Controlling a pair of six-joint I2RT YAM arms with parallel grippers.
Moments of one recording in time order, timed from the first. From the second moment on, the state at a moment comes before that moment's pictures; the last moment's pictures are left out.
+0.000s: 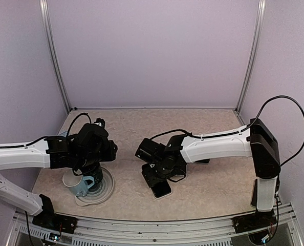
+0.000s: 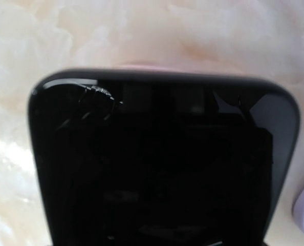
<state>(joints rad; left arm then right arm) -0.97 1.24 0.84 -0.36 -0.52 -0.74 1.16 2.01 1.50 -0.72 0.20 0.61</state>
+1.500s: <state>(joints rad) -0.96 1.27 0.85 -0.37 -0.50 -0.73 1.16 2.03 1.47 -0.71 0.22 0.65</state>
